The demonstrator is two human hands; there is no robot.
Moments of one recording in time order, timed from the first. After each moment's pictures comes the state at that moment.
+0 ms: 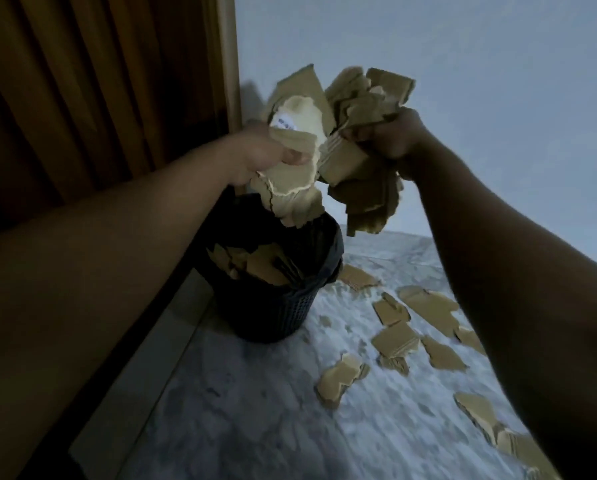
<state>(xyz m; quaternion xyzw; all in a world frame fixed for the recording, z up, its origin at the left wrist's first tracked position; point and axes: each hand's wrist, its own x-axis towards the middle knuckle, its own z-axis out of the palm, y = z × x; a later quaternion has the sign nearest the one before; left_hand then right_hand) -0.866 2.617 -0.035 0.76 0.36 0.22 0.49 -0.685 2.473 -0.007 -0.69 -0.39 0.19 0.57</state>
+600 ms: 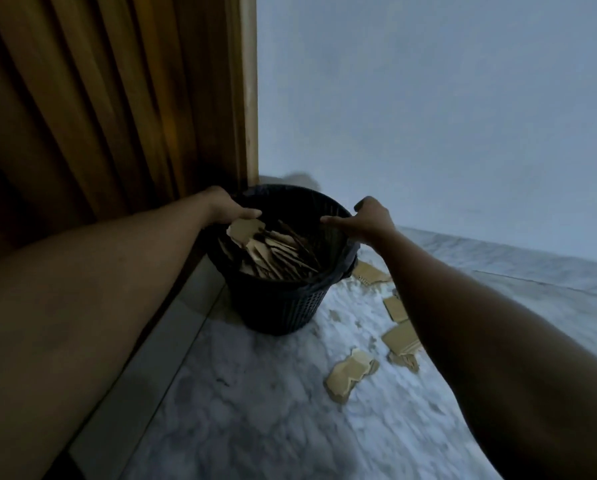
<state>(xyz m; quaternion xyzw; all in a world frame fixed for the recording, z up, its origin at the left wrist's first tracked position) -0.942 2.626 -0.114 0.74 0.59 0.04 0.32 -0.719 2.492 -0.138 -0.87 -0.38 0.14 0.28</state>
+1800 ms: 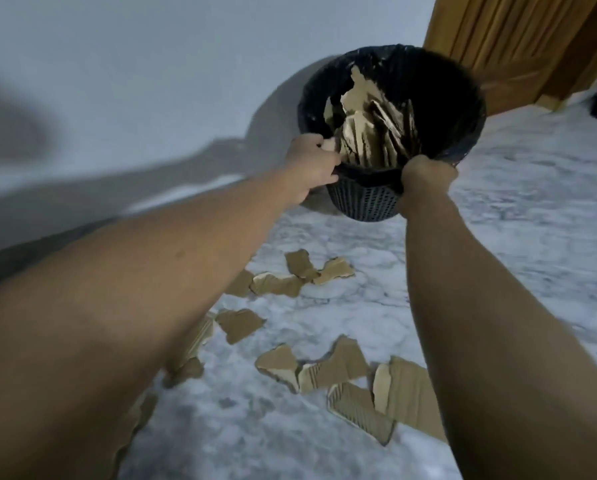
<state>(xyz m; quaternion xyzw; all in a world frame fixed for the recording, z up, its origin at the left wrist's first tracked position) -0.384 2.242 -0.159 0.73 0.18 0.06 0.65 -0.324 2.092 -0.187 -0.62 0.24 -0.04 0.75</state>
